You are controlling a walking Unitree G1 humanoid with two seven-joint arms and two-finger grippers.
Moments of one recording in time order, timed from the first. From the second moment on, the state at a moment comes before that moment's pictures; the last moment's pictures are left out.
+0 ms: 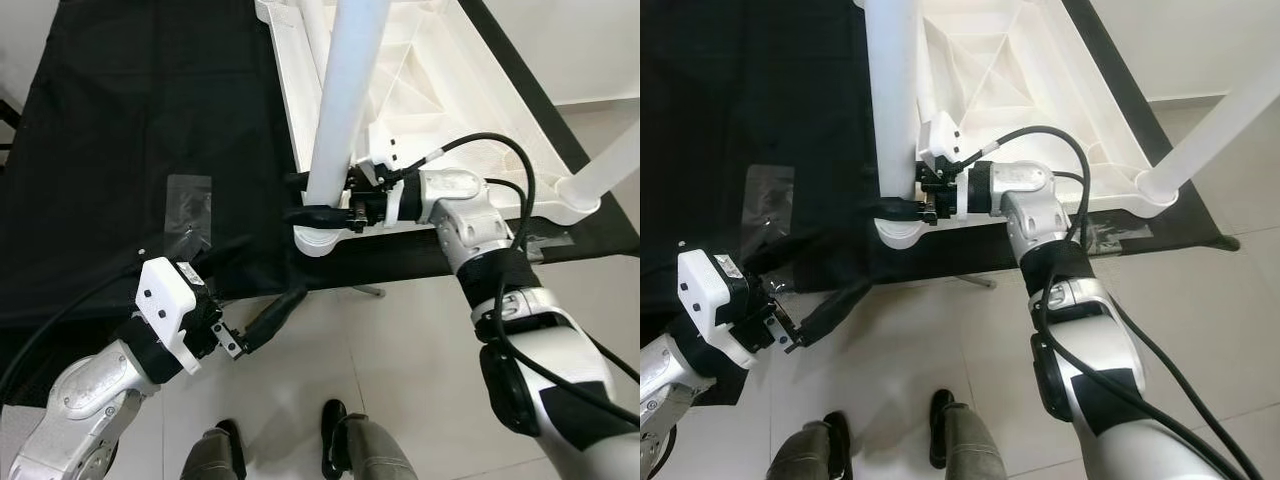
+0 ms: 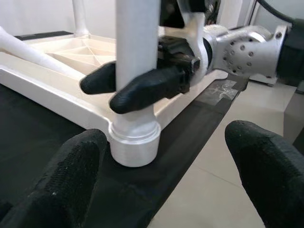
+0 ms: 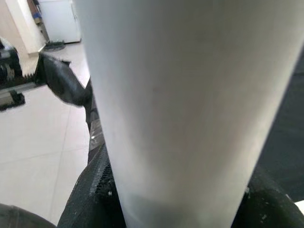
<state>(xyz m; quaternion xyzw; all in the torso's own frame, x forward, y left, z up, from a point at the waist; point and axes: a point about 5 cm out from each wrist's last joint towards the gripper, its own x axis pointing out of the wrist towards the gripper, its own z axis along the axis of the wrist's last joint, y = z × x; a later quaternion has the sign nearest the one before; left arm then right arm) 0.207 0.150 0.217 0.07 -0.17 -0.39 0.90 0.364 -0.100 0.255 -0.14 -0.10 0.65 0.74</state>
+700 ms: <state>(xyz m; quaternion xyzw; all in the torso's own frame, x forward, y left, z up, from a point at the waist) 0.215 0.148 0.220 0.07 -0.18 -0.40 0.90 0.349 -0.069 0.206 -0.05 -0.12 0.19 0.97</state>
